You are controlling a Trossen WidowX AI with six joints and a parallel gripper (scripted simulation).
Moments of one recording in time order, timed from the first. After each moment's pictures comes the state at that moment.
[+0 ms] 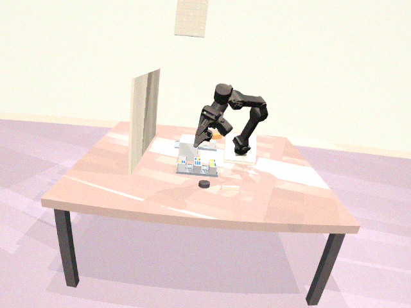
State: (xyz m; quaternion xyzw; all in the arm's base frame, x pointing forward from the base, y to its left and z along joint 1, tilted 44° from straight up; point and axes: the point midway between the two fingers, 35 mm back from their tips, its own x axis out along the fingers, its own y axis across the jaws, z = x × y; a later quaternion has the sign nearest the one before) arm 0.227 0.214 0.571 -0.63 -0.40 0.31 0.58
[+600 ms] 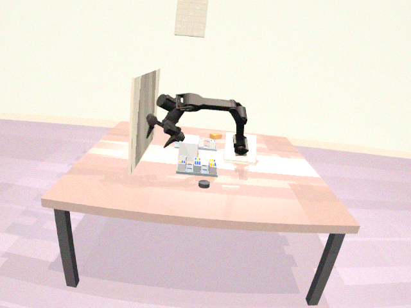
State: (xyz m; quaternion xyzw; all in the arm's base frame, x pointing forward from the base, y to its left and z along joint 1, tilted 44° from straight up) arm 0.409 0.106 0.347 -0.44 0.11 0.45 0.77
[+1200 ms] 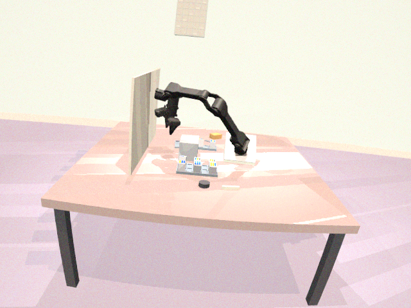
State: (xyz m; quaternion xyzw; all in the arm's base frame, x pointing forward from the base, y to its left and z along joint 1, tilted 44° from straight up) arm 0.394 -0.084 0.133 0.12 0.56 0.30 0.76
